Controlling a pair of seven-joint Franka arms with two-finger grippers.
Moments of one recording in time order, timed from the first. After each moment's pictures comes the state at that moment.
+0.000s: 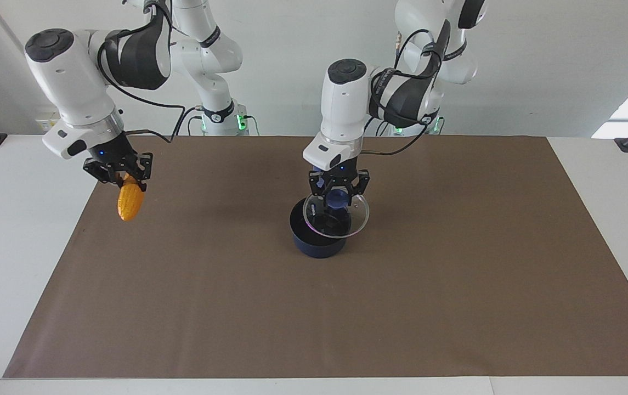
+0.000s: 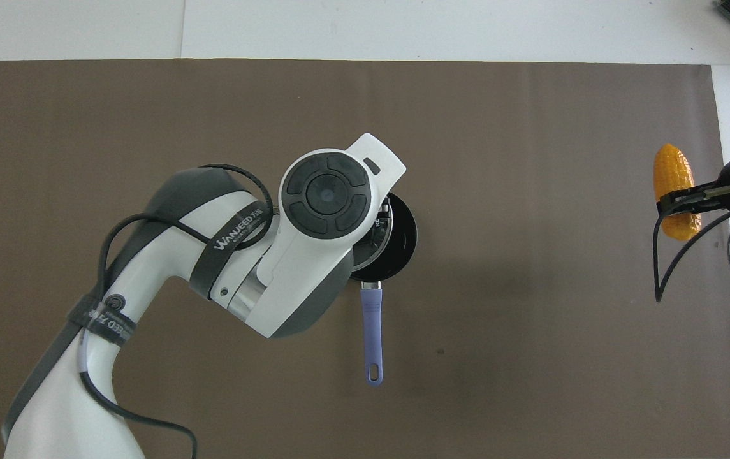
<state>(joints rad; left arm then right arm) -0.67 0.29 0.01 -1.58 0.10 1.99 -0.67 0.05 0.02 -0.13 -1.77 -0.02 1.80 -0.19</state>
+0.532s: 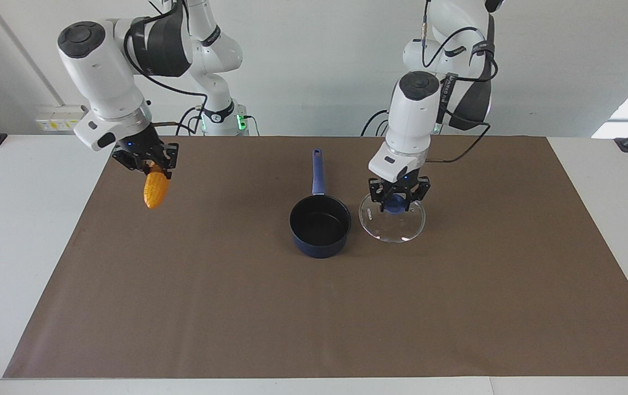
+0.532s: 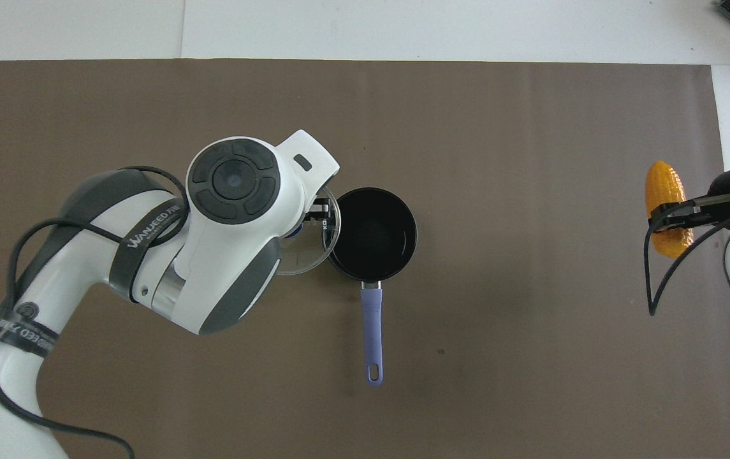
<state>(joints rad) -0.46 0.17 0.01 -1.82 0.10 2.09 -0.40 0.18 0.00 -0.12 -1.77 -0.02 1.74 0.02</state>
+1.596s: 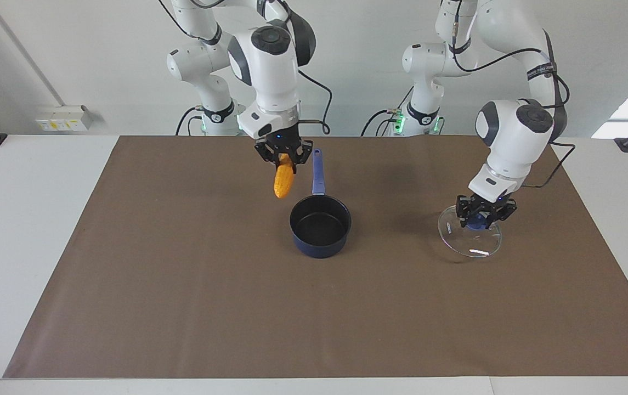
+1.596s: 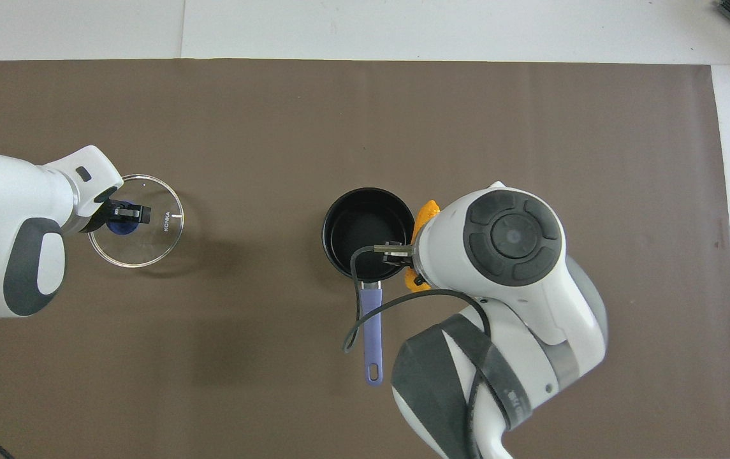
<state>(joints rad) -0.08 0.11 0.01 -2.08 0.00 2.33 0.12 0.62 0.09 -0.09 -1.82 0.02 1.99 0.68</state>
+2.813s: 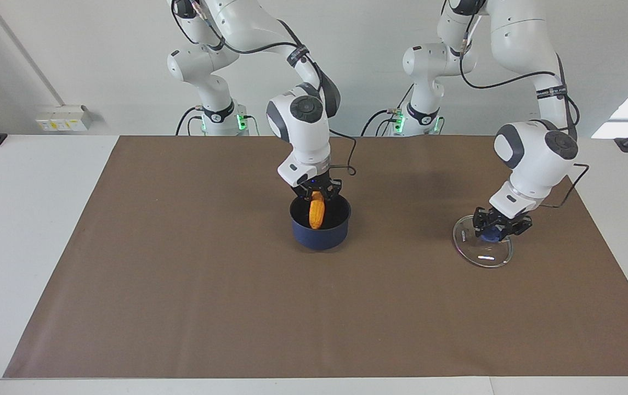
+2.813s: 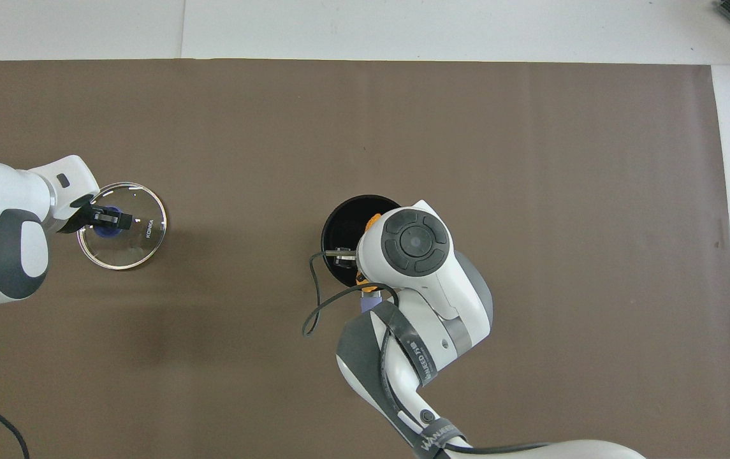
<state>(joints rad) 0.02 0.21 0.01 -2.06 -0.07 2.36 0.36 0.66 0.29 -0.06 -1.87 0.11 2.22 0.65</state>
